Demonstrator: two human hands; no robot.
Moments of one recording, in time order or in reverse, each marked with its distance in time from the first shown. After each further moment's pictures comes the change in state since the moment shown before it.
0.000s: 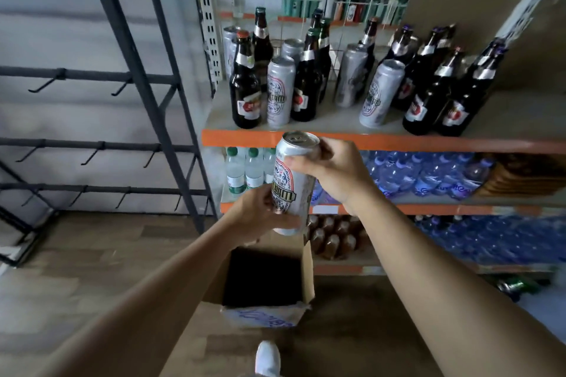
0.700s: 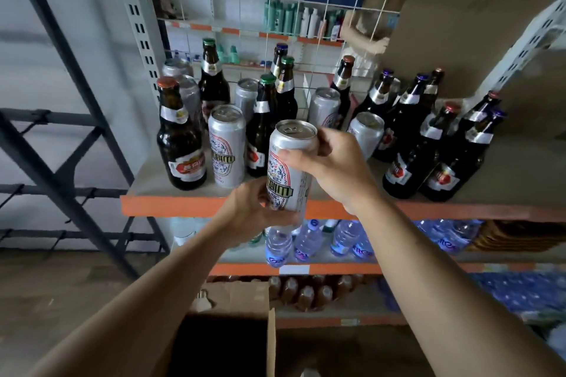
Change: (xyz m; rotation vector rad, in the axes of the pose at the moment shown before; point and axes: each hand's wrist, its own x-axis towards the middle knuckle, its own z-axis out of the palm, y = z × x) left_hand 0.193 0.065 0.008 -0.002 0.048 0.113; right_hand 0.169 0.012 -0.102 -0.110 0.017 -0.073
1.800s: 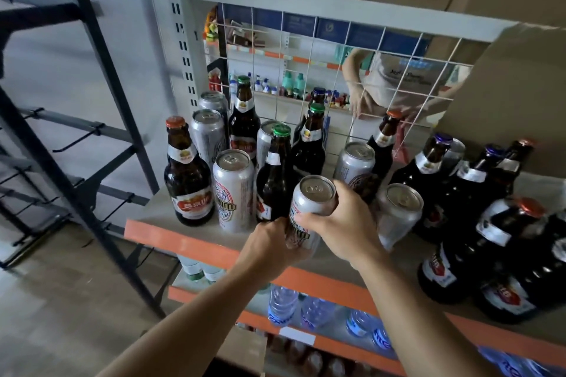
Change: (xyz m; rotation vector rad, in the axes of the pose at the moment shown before) left_hand 0.086 -0.015 0.044 0.435 0.383 -0.198; right_hand 0.082 0.073 -0.023 -0.151 -0.150 -0.003
